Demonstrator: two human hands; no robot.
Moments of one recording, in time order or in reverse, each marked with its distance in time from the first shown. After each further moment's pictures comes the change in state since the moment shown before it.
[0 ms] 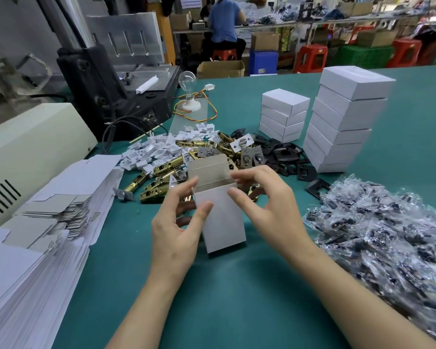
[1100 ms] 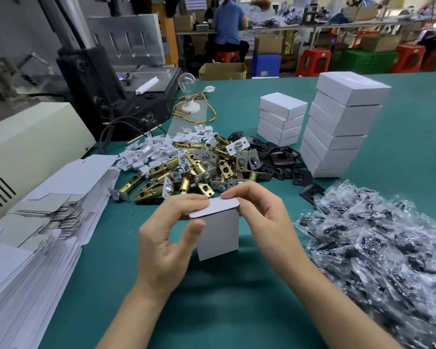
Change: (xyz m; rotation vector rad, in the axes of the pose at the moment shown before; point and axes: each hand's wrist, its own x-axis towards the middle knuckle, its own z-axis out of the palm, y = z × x) left_hand -0.004 0.021 -0.005 0.030 -0.087 0.306; right_hand -0.015 -0.016 -0.006 0.400 -0.105 0.300
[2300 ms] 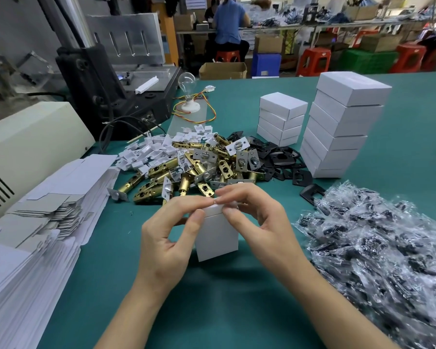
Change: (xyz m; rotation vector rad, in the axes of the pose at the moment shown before) left_hand 0.000 -0.004 0.001 -0.018 -0.051 -0.090; right_hand -0.003 0.003 -0.002 -0.062 -0.063 -0.209
